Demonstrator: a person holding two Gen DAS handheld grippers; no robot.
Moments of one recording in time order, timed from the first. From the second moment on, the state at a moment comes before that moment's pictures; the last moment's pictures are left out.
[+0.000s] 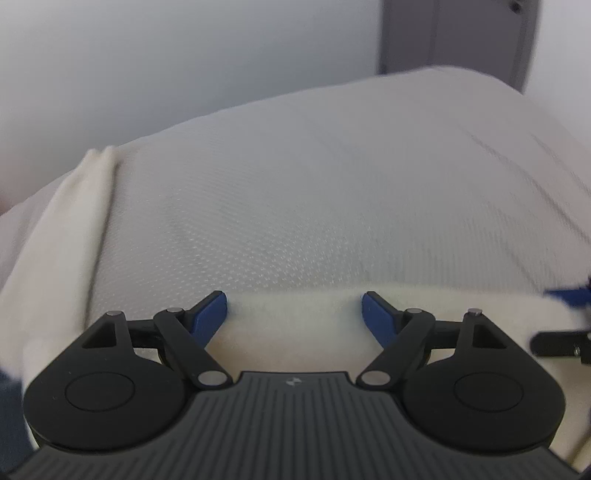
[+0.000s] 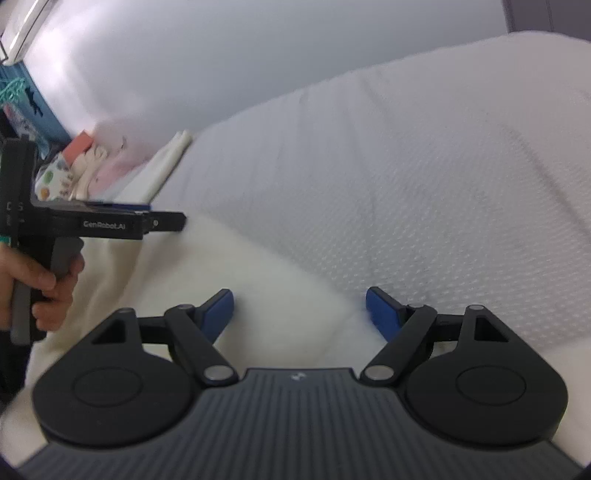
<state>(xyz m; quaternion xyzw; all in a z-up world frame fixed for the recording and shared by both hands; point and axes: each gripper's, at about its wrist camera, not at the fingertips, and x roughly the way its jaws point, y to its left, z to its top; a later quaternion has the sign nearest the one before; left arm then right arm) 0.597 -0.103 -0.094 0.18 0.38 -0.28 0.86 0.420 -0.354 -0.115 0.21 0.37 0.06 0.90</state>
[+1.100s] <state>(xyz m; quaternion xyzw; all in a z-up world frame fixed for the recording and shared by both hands) 0.196 0.089 0.001 -0.08 0.31 -0.18 0.93 0.150 -0.278 -0.006 0.00 0.27 0.17 0.95</state>
